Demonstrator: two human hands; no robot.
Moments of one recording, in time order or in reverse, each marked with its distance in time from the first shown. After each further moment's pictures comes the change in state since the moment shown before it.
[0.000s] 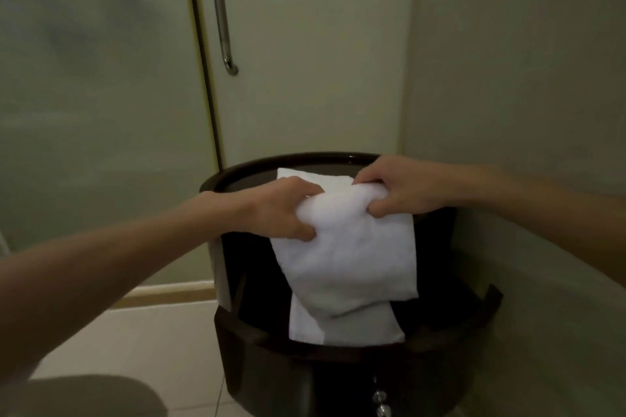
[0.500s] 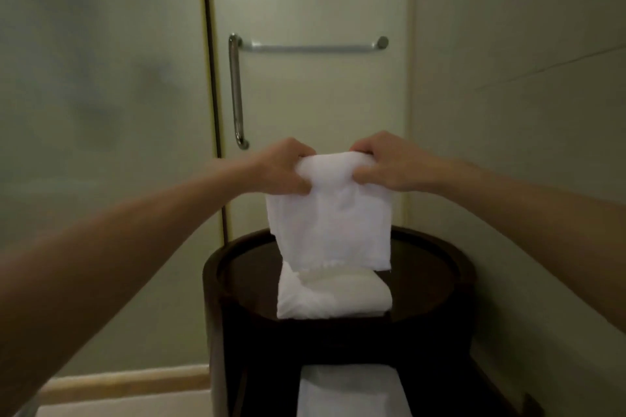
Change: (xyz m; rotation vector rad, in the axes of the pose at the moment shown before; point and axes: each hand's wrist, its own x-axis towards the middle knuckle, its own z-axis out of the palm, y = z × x) left_hand 0.054 0.011 -0.135 0.192 0.317 -0.102; right_hand 0.069 -0.003 -0.101 -0.025 0.458 0.034
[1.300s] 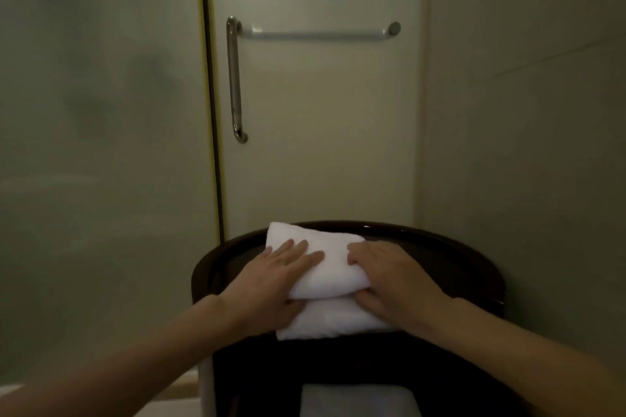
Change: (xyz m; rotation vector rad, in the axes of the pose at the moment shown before) left_hand -0.062 -0.072 0.159 0.217 -0.072 0.063; right_hand -0.072 0.049 0.158 -0.253 0.069 -0.166
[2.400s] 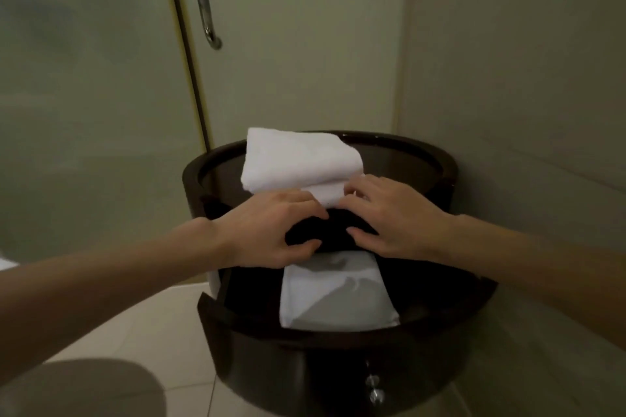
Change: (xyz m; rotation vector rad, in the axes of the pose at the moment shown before) left_hand -0.059 0.081 -0.024 -0.173 -0.048 0.345; right_hand -0.078 -0.031 -0.042 -0.088 -0.243 -0.182
